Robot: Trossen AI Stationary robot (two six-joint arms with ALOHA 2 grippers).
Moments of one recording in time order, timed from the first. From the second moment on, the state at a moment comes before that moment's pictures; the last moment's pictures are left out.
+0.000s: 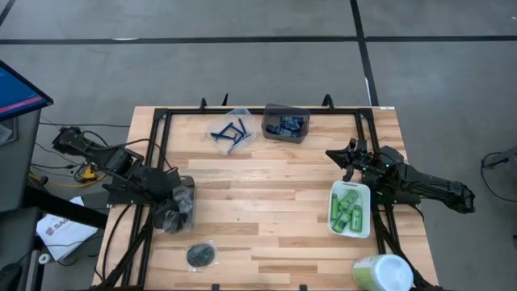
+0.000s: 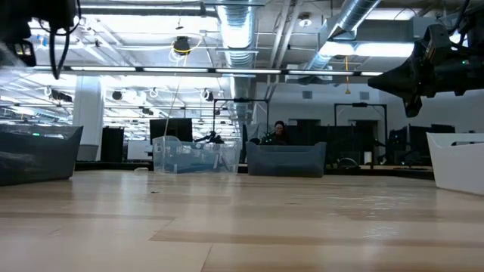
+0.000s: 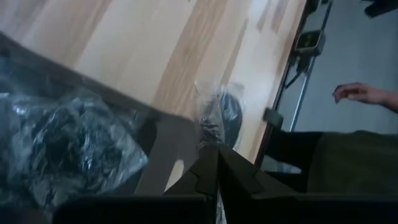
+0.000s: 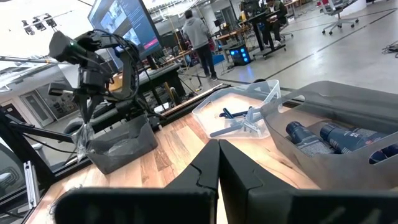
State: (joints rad) left arm -0.42 0.65 0.68 -0.91 0.14 -1.02; right arm -0.31 0.02 0.01 0.01 0.02 0.39
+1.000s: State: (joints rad) left arm -0.43 0.65 0.68 -1.15 -0.07 -1.03; right arm -0.31 0.02 0.01 0.01 0.02 0.39
